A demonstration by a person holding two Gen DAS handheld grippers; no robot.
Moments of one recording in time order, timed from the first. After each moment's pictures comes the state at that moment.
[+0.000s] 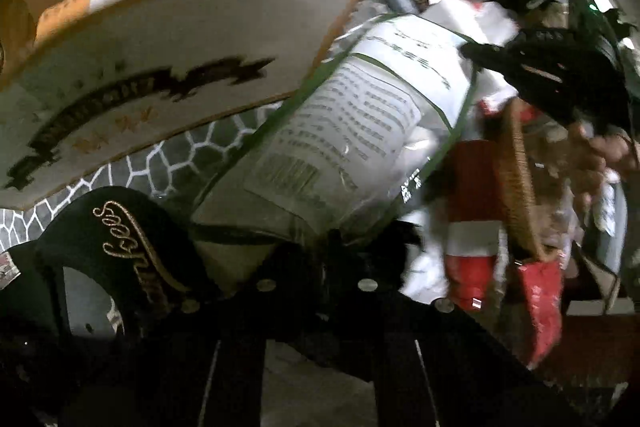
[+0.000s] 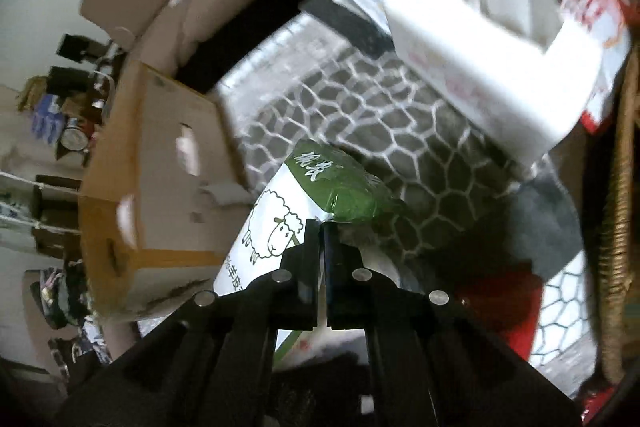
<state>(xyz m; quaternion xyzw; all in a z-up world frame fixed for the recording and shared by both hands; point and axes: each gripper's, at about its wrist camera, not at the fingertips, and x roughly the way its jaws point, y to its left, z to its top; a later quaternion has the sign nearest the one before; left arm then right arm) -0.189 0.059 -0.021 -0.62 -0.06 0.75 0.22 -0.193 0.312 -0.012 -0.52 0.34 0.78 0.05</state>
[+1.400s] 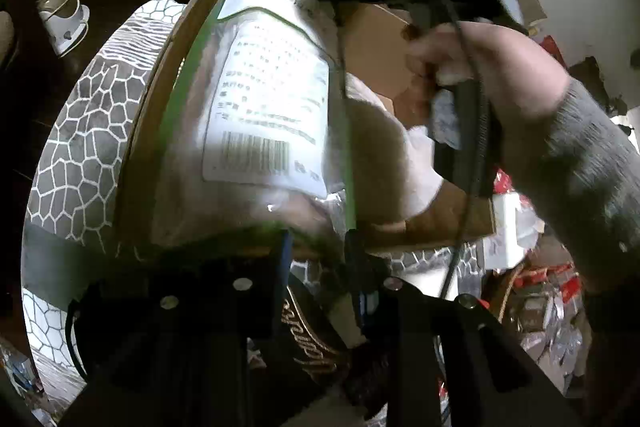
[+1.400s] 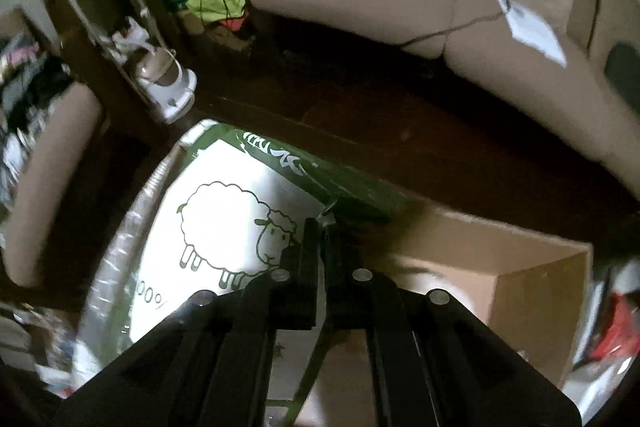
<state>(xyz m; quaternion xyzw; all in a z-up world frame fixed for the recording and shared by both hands) -0.266 -0.130 0.024 -0.57 -0.25 0.78 0.06 -0.486 -0.099 0.027 -0.53 -0.08 0.83 -0.15</state>
